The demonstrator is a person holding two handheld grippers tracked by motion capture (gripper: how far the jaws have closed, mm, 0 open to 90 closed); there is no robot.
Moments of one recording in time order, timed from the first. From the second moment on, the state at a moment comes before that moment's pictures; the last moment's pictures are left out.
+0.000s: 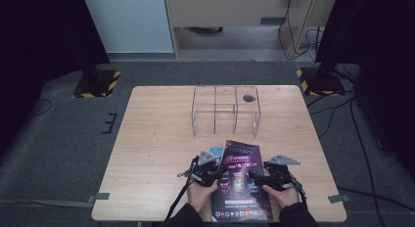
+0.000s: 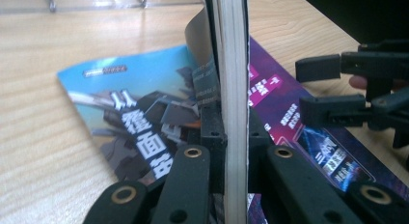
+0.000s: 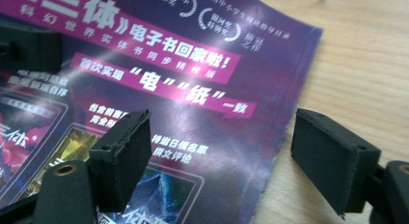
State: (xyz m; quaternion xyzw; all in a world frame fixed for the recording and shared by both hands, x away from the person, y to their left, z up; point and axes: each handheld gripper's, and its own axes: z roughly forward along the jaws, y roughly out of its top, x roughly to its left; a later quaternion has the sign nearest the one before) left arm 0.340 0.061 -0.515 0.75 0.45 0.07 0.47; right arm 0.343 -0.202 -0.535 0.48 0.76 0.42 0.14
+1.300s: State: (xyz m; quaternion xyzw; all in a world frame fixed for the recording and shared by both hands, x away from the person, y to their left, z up) left arm 0.319 0.081 -0.461 0.71 0.40 0.12 0.56; right arm 0.348 -0.196 -0.533 0.45 0.73 0.51 -0.05
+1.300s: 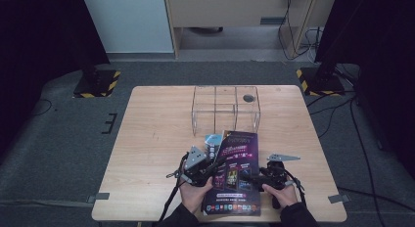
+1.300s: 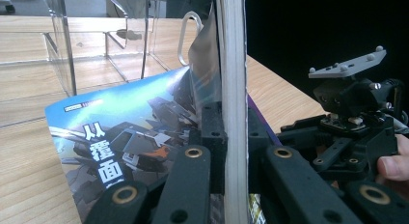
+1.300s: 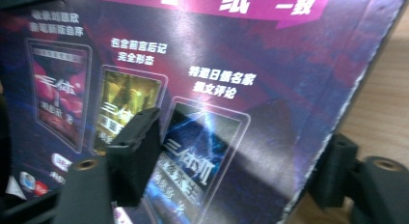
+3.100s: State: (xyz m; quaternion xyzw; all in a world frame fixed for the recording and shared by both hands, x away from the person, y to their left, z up) left arm 0.329 0.165 -0.475 0.71 0.47 0.18 0.50; right arm 0.335 -0.215 -0.460 0.43 0.68 0.59 -0.02
